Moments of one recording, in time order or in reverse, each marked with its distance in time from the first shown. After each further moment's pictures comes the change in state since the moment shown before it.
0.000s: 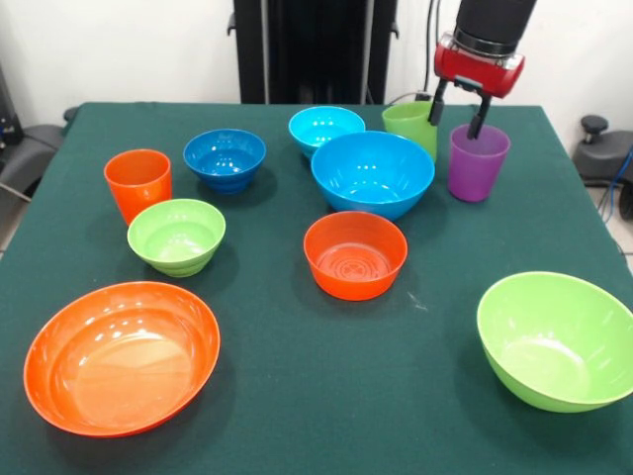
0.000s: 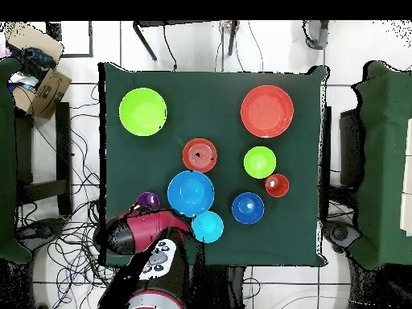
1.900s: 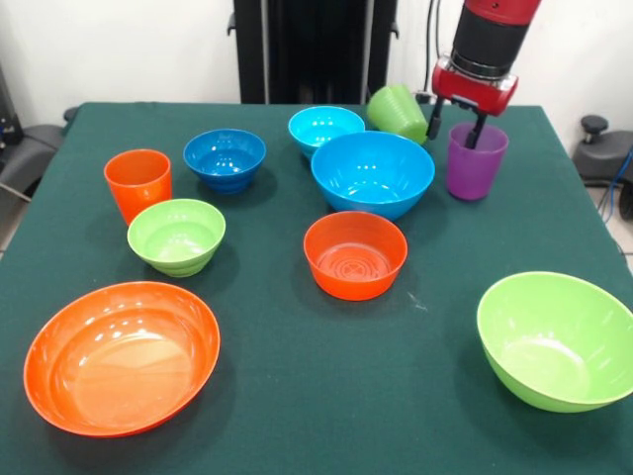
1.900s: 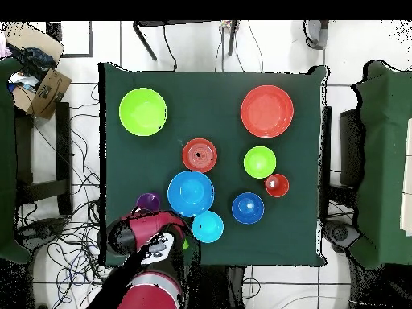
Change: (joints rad) arm 0.007 0.086 0.011 -0.010 0.009 -0.052 0.000
